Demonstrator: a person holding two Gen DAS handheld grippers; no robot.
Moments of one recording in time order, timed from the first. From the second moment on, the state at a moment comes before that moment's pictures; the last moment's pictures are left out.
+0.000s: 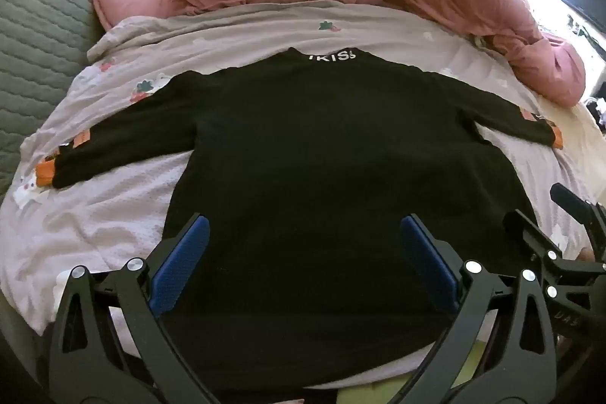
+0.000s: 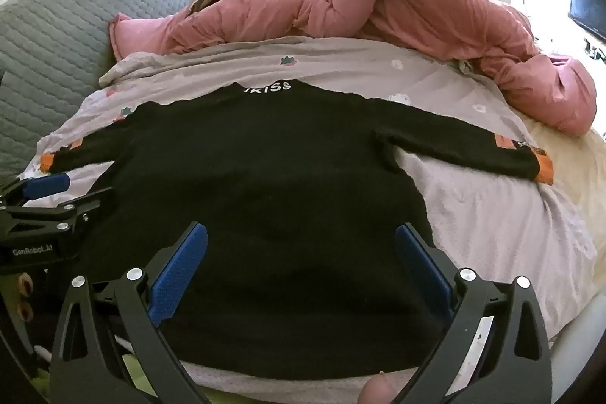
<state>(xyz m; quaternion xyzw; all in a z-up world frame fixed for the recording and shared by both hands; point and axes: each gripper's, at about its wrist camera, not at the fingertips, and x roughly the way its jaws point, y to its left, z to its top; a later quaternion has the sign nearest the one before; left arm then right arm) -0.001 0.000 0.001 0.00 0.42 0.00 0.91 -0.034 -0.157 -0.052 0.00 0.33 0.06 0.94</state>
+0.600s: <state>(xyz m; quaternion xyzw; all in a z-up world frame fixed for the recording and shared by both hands) -0.006 0.003 -0.005 -0.02 0.43 -0.01 0.90 -0.040 -0.150 -0.057 -0.02 0.32 0.06 0.95</state>
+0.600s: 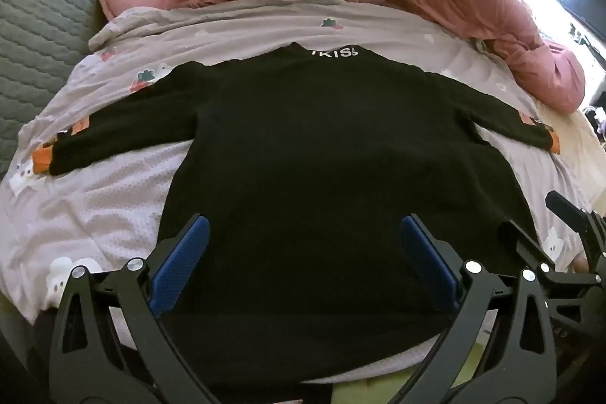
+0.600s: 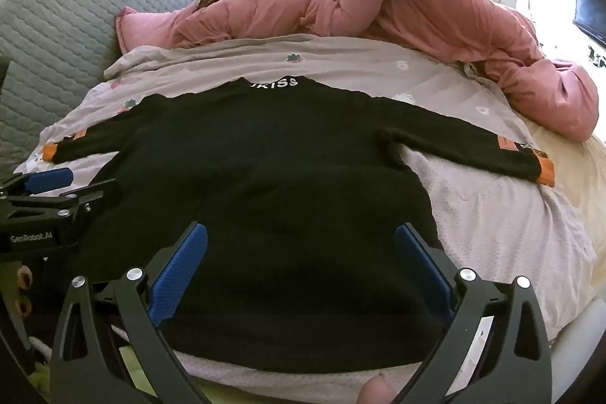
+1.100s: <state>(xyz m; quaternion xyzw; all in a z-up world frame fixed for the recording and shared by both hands) -0.007 0.000 -0.006 -0.02 0.43 -0.01 0.90 -0.039 -0.148 -0.058 -0.02 0.32 0.06 0.94</state>
